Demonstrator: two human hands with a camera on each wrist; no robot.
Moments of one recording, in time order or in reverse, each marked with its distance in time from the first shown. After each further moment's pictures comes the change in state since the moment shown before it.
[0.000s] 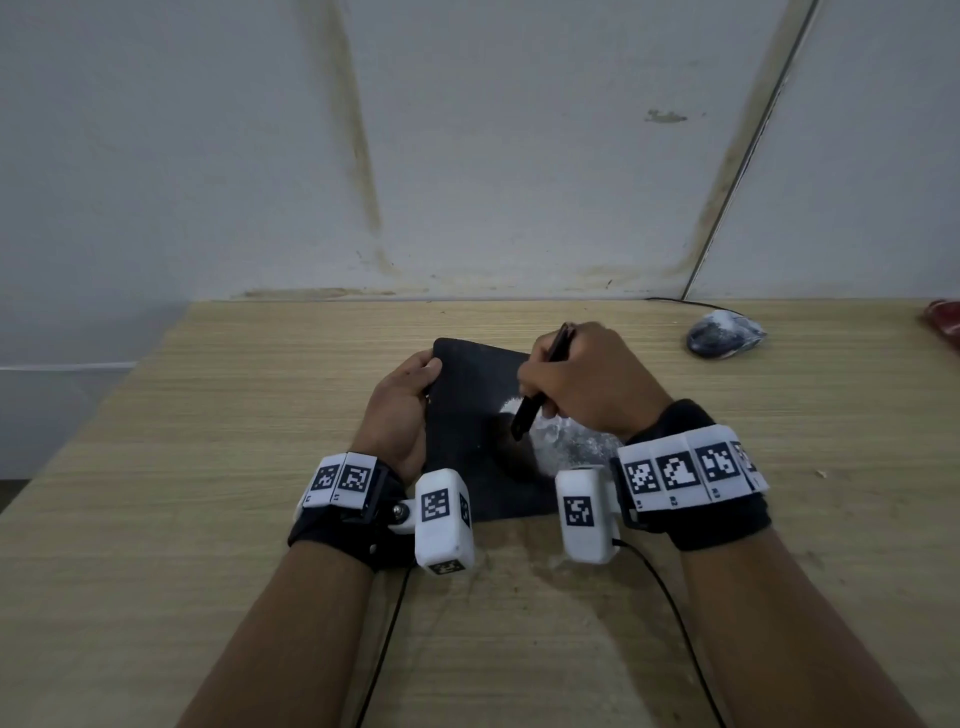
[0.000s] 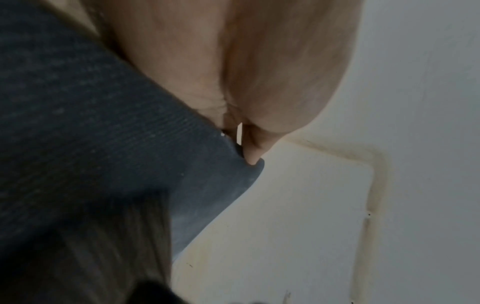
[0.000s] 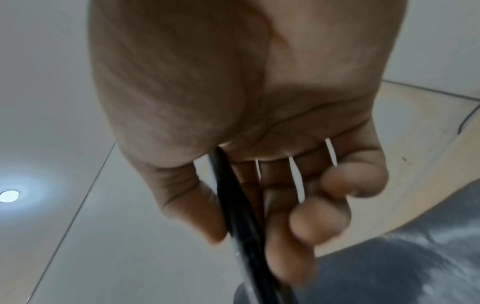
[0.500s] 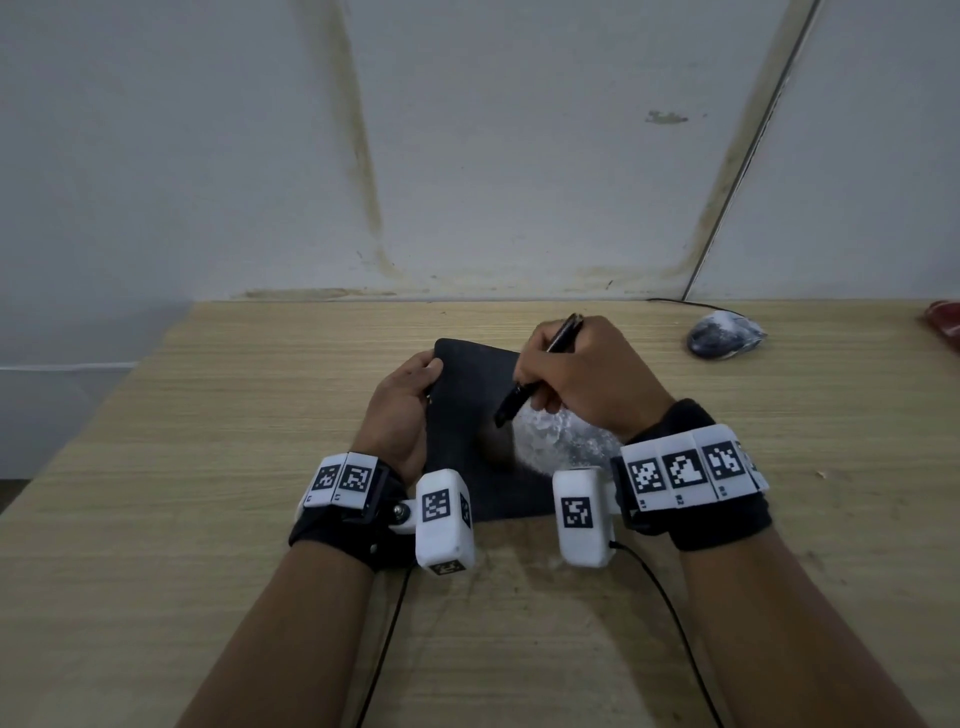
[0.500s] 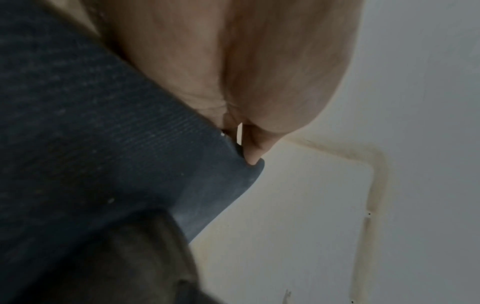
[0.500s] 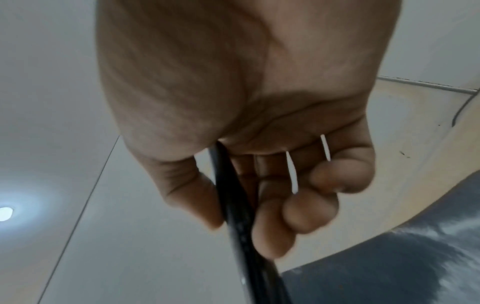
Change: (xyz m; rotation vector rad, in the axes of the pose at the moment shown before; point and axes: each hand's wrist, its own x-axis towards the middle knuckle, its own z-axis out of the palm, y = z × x) left_hand 0.001 -0.001 0.000 -0.067 -0.016 -0.013; right_hand 0.000 -0.003 -0.001 0.170 0.010 -0.031
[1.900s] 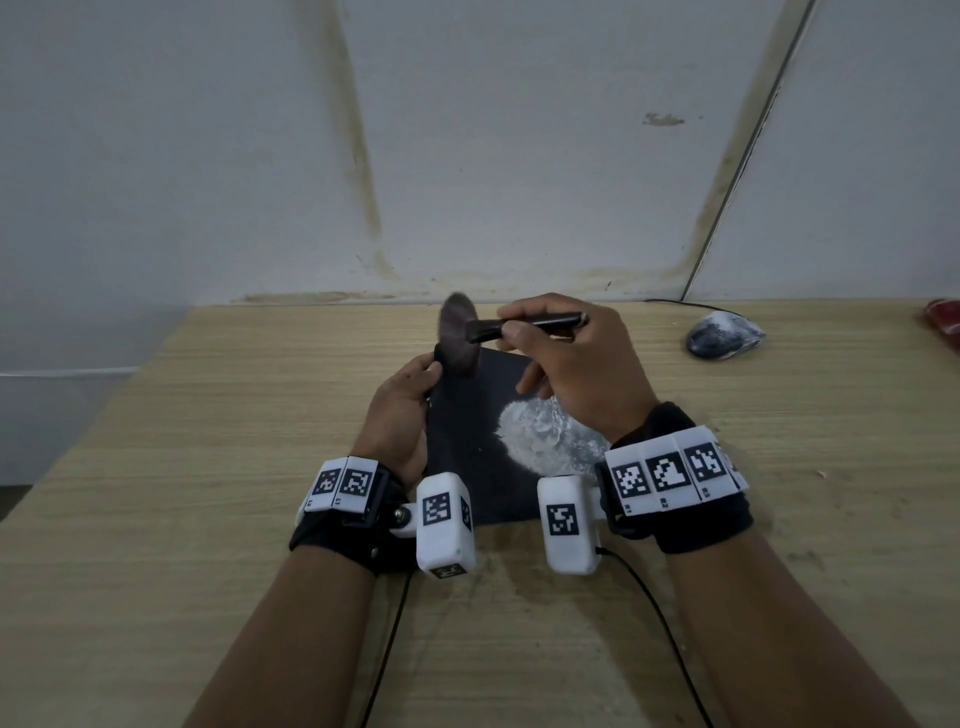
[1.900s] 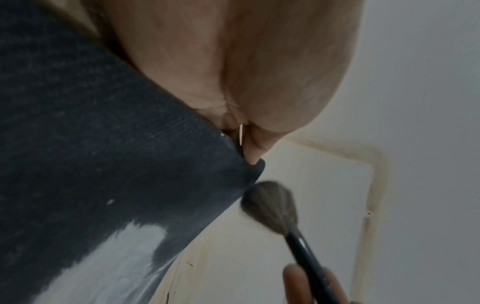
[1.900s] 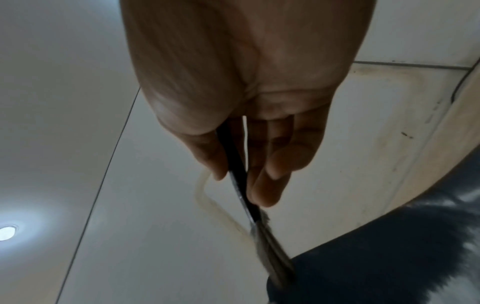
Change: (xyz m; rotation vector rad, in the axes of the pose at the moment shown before) left_hand 0.003 -0.006 -0.001 0.045 0.037 0.012; right_hand 0.001 -0.001 0.009 0.174 0.190 -0.119
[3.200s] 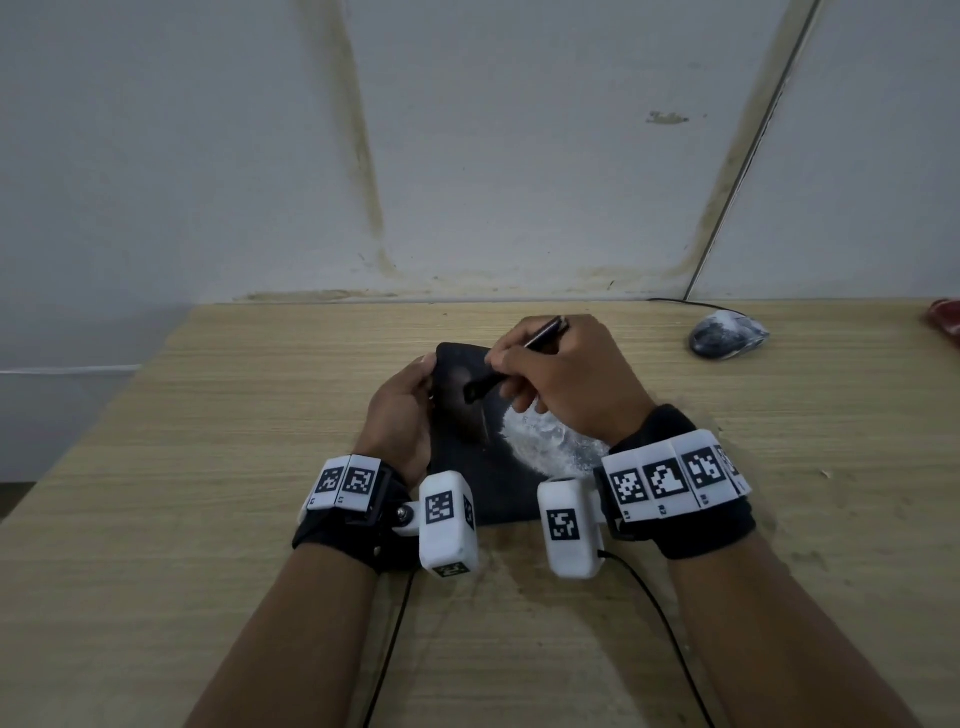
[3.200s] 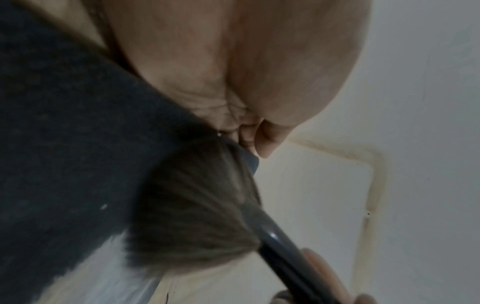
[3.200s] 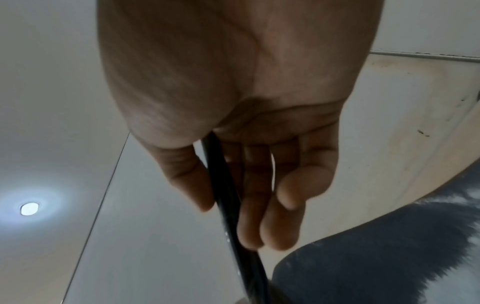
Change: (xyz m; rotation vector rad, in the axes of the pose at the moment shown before) left_hand 0.010 -0.012 0.068 0.036 -0.047 -0.181; right_hand -0.009 0.010 -0.057 -0.062 -0.026 0.100
